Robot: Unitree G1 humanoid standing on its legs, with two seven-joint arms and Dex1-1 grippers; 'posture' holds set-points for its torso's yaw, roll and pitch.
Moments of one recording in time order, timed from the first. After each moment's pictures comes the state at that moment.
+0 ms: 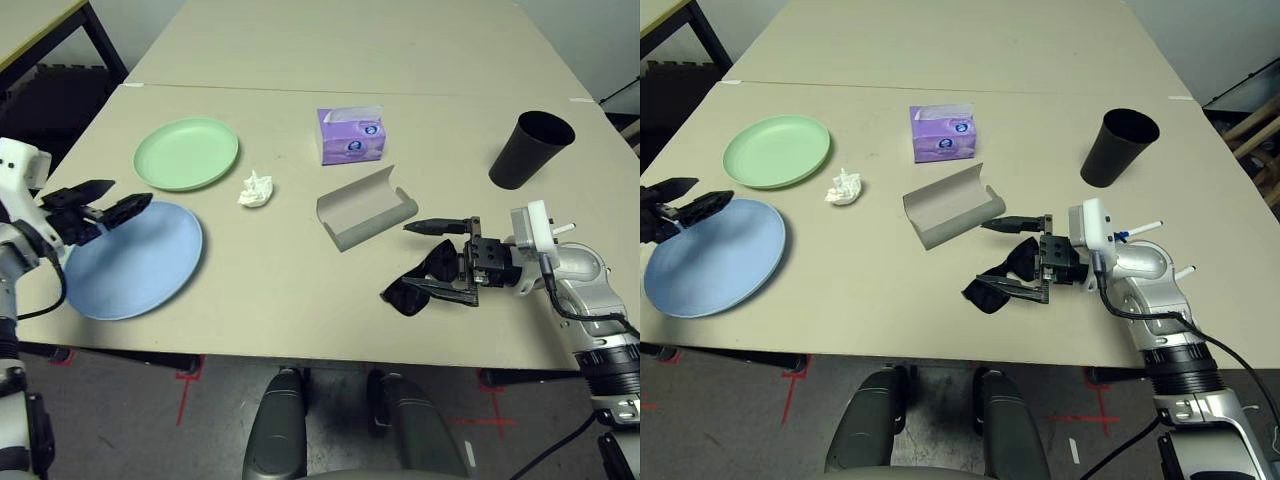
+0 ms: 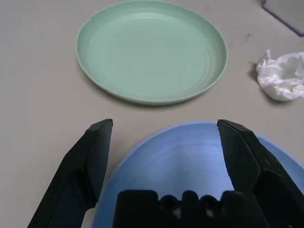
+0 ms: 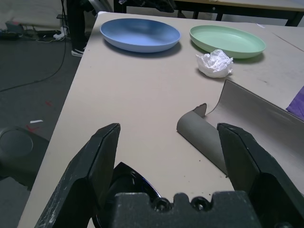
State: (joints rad) left arm -0.50 1.02 0.34 0.66 -0.39 0.38 -0.98; right arm -0.31 -0.55 0.02 0.07 0.42 -0.11 1.32
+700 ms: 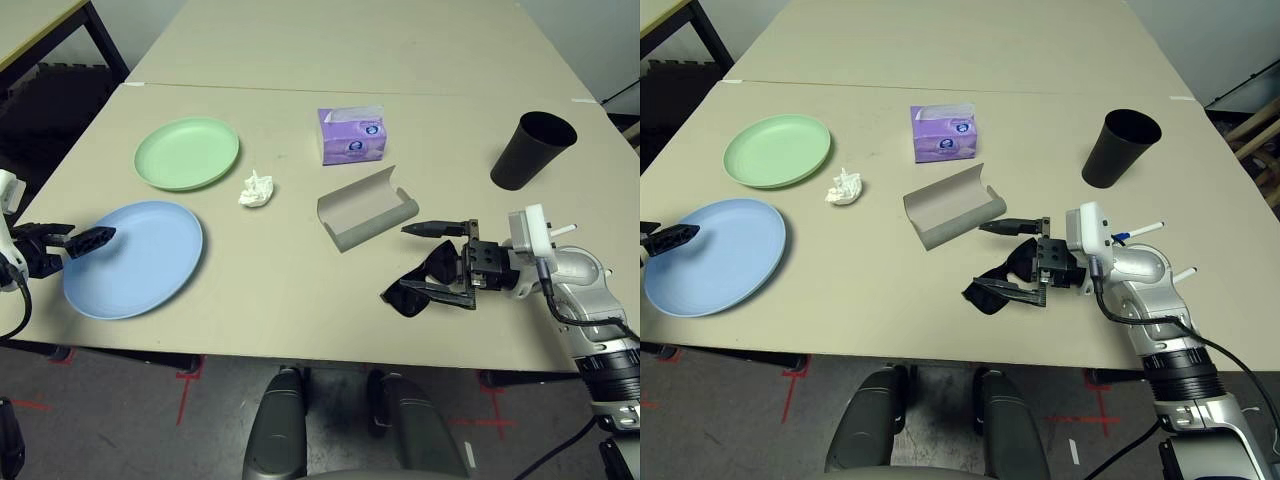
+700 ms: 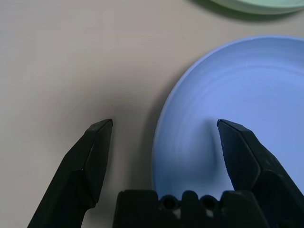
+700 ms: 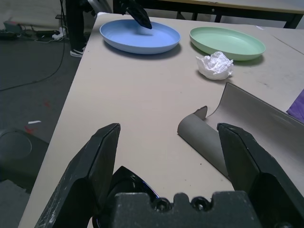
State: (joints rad) left arm -0.46 1.07 0.32 0.77 -0.29 0.52 -0.91; right arm -0.30 -0.55 0.03 0.04 0.42 -0.11 1.29
